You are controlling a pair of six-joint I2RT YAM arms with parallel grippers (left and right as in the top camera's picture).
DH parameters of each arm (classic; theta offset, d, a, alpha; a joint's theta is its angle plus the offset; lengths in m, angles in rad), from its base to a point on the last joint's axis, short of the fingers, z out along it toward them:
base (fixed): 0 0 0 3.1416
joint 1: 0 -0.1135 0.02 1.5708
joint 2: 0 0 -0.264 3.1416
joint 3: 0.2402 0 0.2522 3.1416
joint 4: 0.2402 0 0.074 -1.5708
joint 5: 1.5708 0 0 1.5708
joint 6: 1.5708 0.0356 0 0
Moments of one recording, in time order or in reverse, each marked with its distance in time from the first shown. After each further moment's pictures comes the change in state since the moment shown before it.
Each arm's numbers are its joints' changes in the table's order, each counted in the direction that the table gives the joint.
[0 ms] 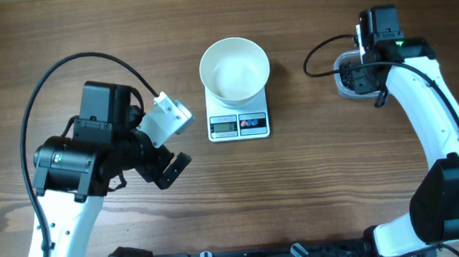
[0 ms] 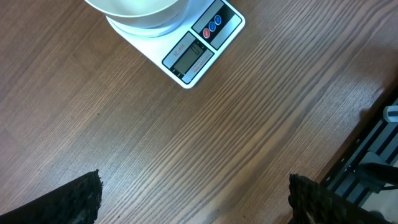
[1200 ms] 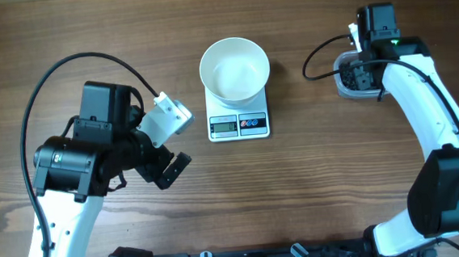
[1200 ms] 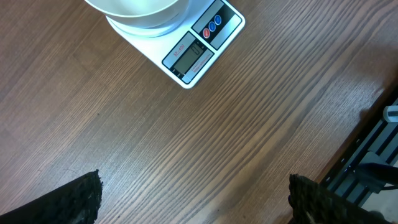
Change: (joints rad) left arm 0.000 0.000 0.000 0.000 0.000 0.000; right arm 0.000 0.038 0.000 -0.096 0.092 -0.188
